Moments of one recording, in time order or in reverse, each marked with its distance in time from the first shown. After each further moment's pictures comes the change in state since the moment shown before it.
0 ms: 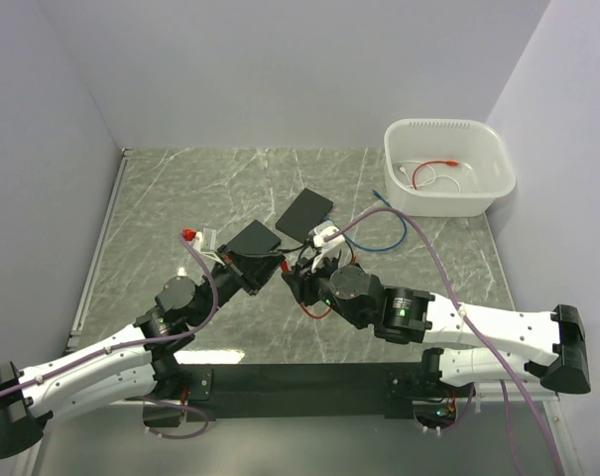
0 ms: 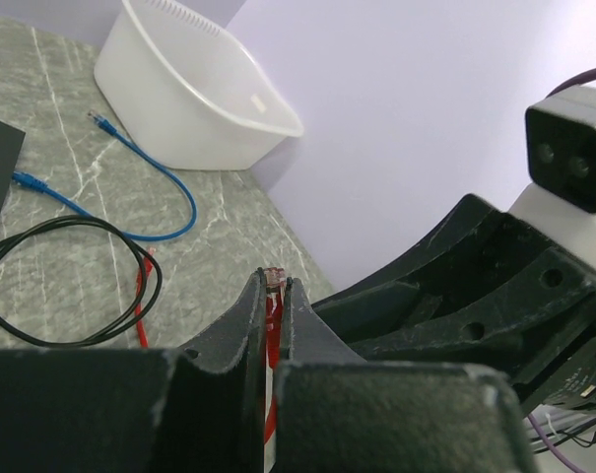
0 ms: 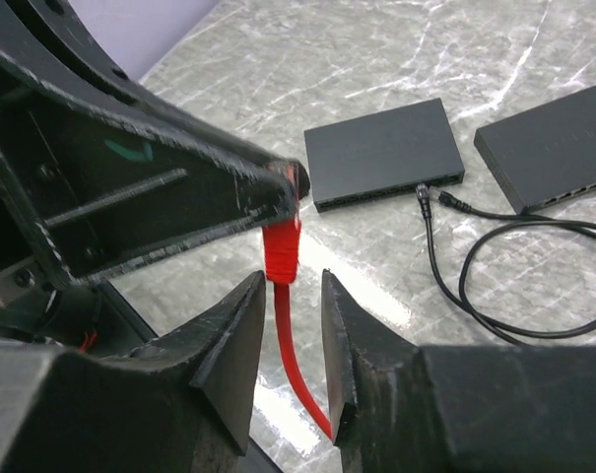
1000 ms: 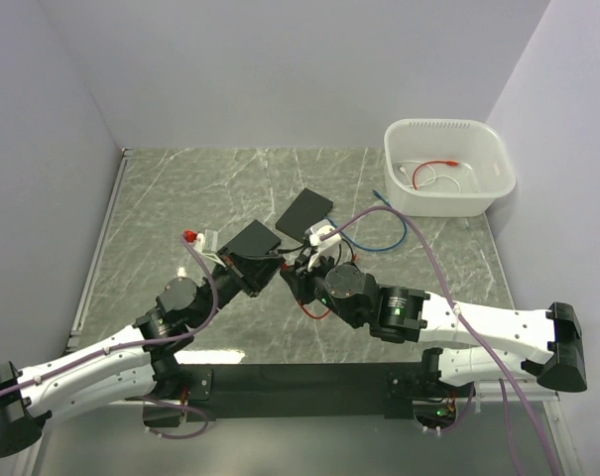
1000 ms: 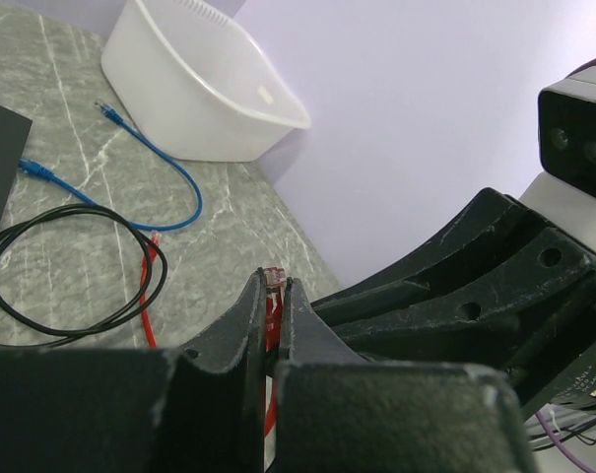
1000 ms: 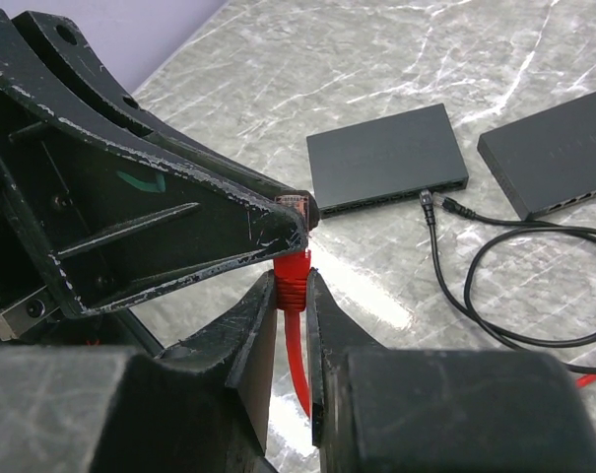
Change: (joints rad) left arm -0.013 -0.008 0.000 -0.033 -0.018 0.000; right arm 0.004 0.030 0.016 0.017 0.009 0.001
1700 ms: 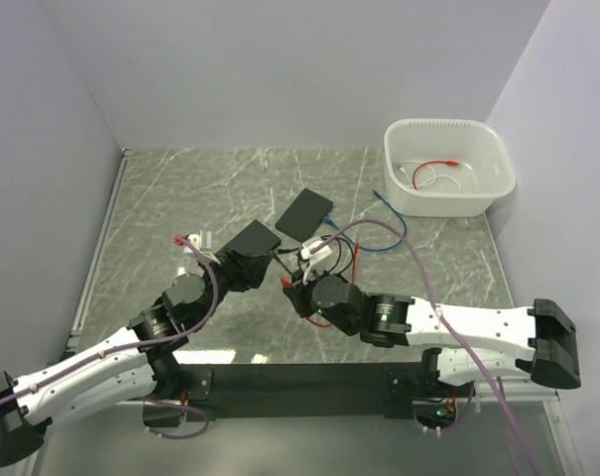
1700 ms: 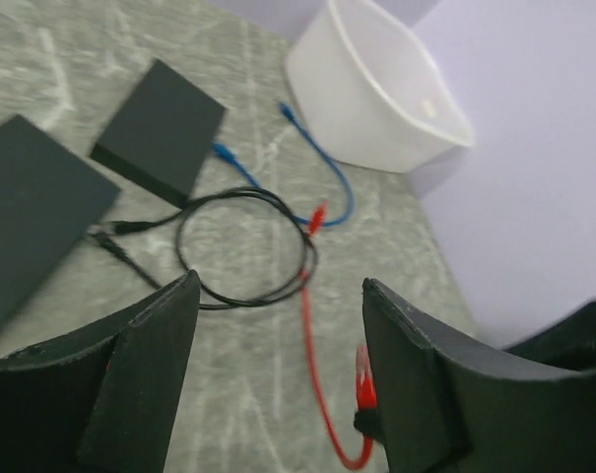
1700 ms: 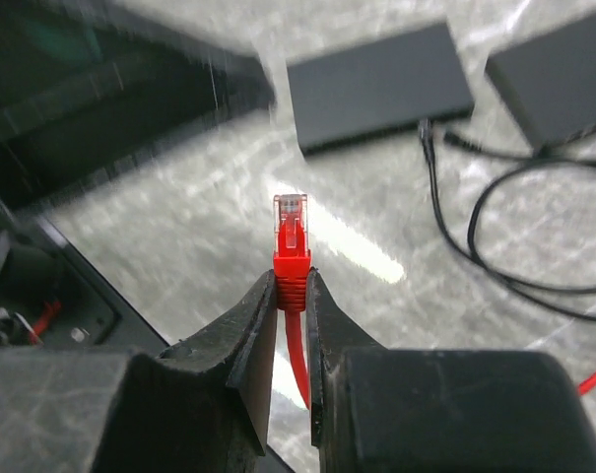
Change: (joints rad) left arm 0.030 -0.044 0.010 -0.270 -0.230 0.024; right arm 0.002 0.032 -0.102 0.007 -0.020 0.061
